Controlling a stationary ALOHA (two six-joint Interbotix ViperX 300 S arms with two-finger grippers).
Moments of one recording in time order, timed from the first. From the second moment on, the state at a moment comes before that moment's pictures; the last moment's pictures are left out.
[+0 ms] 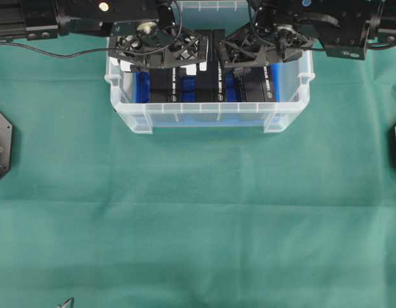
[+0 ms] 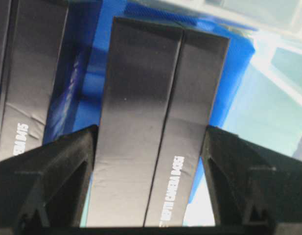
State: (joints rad) left arm 0.29 0.21 0.10 0.08 1.09 -1.23; right arm -0.31 0.12 0.22 -0.12 1.05 1.19
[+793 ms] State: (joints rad) left arm 0.29 0.17 -0.08 0.08 1.29 -1.21; right arm -0.31 0.09 -0.01 -0.13 1.32 1.19
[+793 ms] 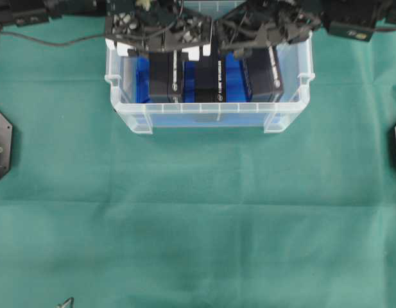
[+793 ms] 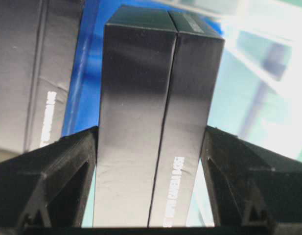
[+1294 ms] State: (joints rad) left arm 0.30 0.15 -0.36 0.09 1.52 -1.17; right arm -0.31 0.06 -0.29 -0.14 1.56 1.18
